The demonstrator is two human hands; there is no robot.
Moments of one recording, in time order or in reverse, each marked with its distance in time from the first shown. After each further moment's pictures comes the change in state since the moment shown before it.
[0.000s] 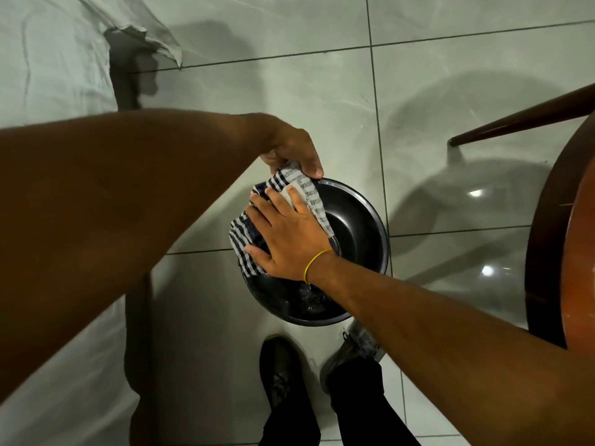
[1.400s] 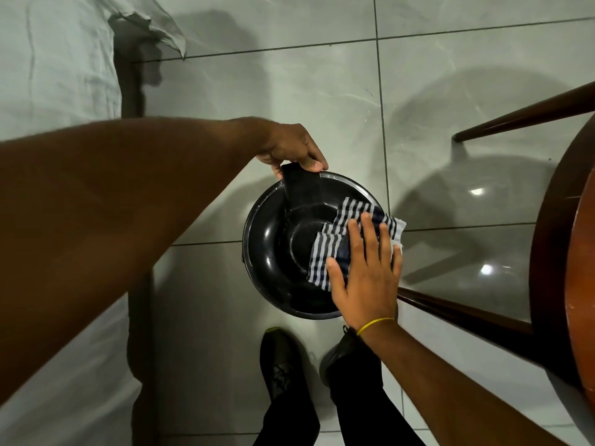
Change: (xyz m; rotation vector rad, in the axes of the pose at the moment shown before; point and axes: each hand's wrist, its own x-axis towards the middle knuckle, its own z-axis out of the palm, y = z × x) left_hand 0.024 -0.039 -0.005 -0.026 0.016 0.086; right_hand -0.145 0.002 0.028 0.327 0.143 0.711
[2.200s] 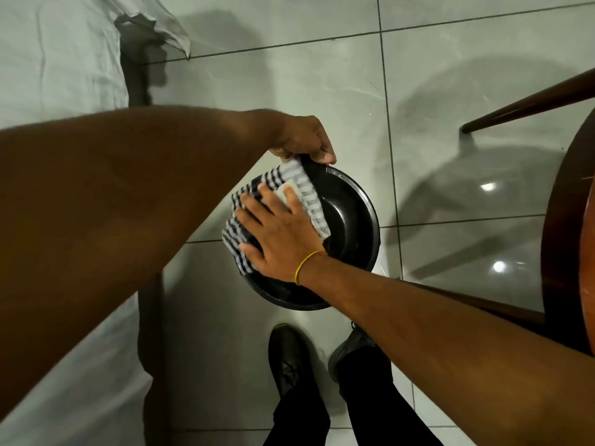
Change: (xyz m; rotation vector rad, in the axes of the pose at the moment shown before) left_hand 0.008 0.008 0.008 0.018 0.052 0.039; right_hand 0.076 -0.123 0.020 -0.240 -0.132 -0.713
